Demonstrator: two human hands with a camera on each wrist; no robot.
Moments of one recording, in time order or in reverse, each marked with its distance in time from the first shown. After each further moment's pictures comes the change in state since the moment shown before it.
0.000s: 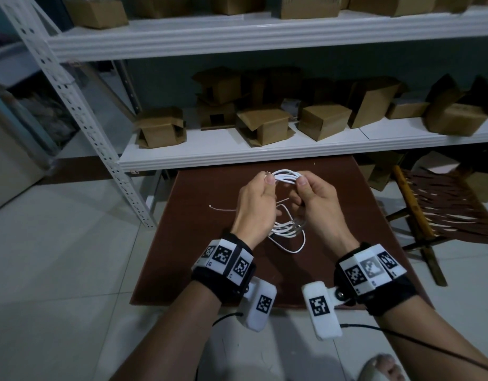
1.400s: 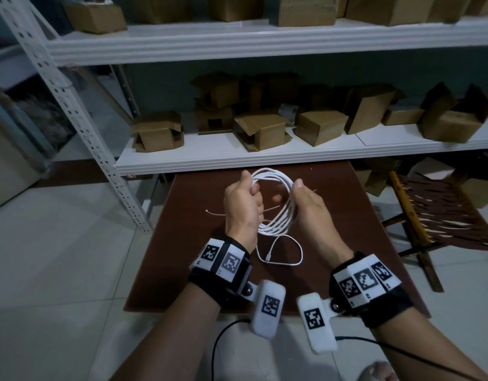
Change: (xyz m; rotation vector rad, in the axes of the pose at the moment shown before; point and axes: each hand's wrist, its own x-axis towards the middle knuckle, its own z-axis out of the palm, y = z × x) left_hand 0.007 0.014 -0.003 -0.735 0.113 -0.434; right_hand 0.000 0.004 0.004 -0.135 0.057 0.110
